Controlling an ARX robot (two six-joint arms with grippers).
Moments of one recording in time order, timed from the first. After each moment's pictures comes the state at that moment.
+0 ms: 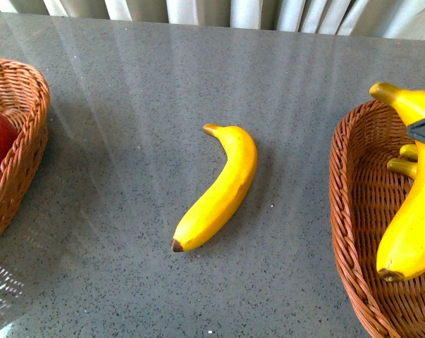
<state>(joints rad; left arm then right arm) 0.00 0.02 0.01 0.00 0.00 -0.01 0.11 1.47 0.54 0.20 -0.05 0.20</state>
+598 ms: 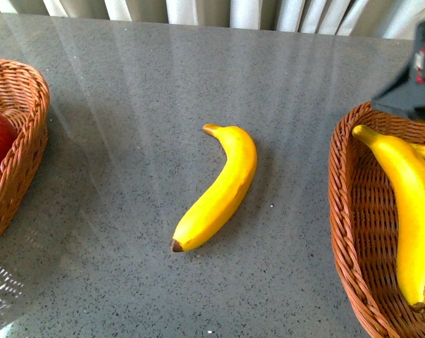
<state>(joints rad) 0.00 0.02 0.01 0.00 0.00 -0.01 0.32 1.44 0.76 -0.07 0.01 0.27</state>
